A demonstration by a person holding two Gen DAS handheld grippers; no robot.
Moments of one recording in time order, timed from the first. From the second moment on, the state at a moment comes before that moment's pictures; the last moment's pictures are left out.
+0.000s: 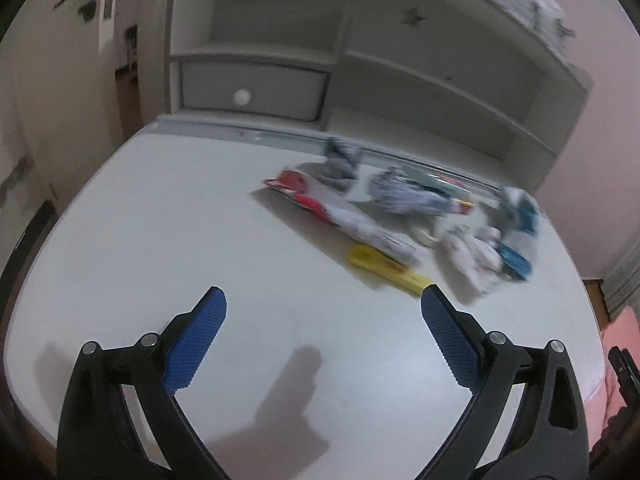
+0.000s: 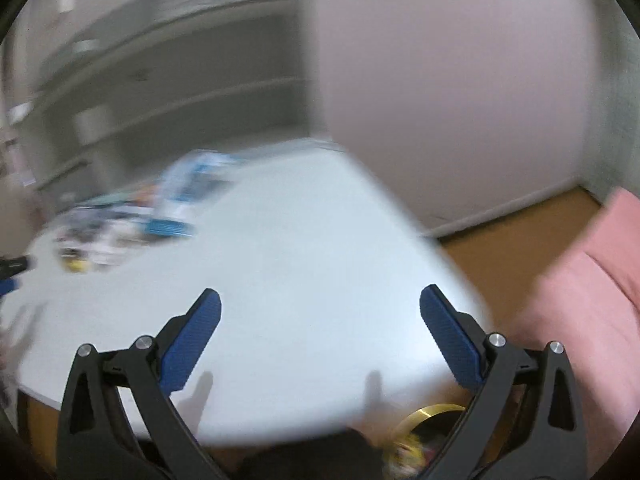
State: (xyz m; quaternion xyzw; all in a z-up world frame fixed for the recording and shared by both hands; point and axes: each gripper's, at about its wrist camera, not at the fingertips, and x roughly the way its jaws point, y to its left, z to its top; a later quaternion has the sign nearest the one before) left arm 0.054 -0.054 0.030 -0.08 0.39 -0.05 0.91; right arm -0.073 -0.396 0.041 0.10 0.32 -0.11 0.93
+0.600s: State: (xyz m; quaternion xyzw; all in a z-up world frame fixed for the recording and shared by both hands) left arm 0.176 -0.077 0.003 -0.02 0.46 -0.12 0.88; right arm 0.117 -0.219 0.024 -0.02 0.41 0.14 0.90
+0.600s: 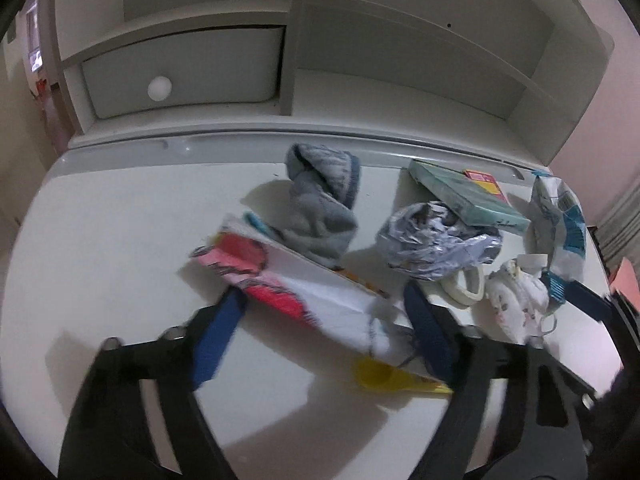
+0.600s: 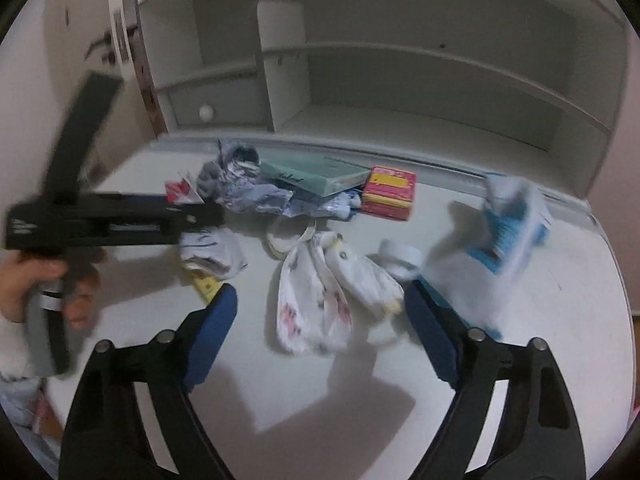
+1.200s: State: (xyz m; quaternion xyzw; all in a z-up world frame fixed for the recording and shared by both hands) left arm 0.137 -0.016 0.041 -0.06 0.41 -0.12 0.90; right arm 0.117 -0.214 0.046 0.01 0.39 0.13 0.91
